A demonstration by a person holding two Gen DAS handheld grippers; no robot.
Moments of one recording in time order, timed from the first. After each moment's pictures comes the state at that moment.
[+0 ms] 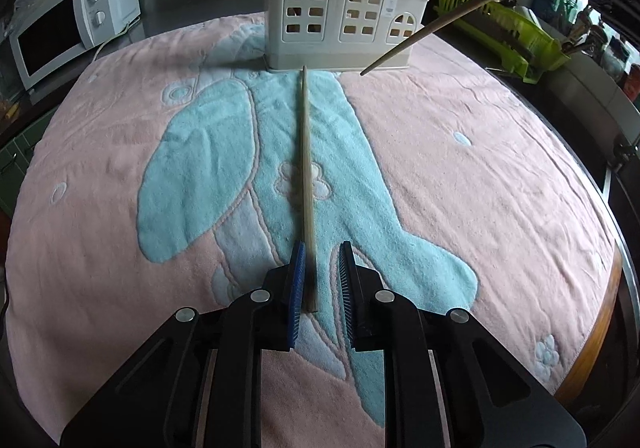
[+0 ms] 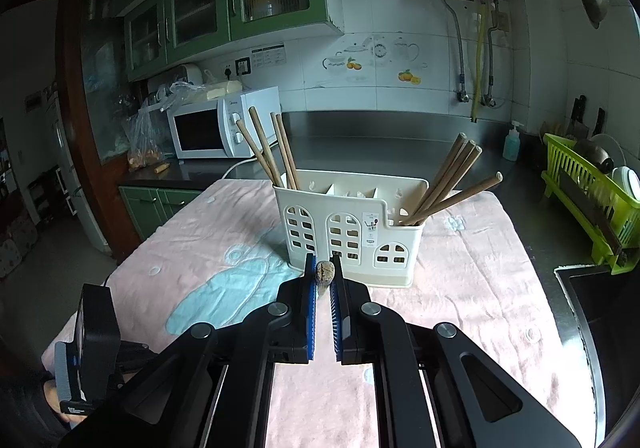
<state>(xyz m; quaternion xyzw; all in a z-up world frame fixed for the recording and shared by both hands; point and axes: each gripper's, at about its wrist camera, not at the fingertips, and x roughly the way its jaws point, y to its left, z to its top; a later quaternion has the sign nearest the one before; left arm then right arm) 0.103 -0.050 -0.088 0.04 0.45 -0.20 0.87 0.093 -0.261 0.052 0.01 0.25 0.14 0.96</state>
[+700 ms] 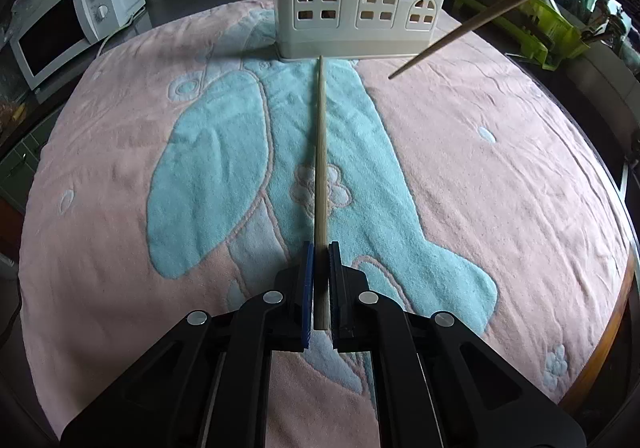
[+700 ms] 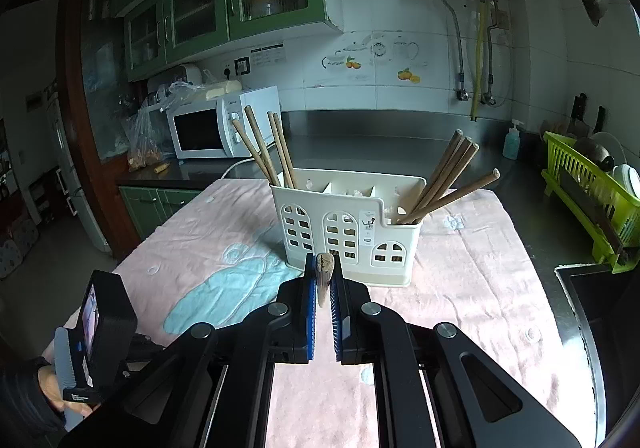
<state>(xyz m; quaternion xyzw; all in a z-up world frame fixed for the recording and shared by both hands) 0.121 -0.054 -0.082 0.06 0.48 -0.17 0.86 0.093 -0.265 0.050 0.01 0.25 0.14 0.96</state>
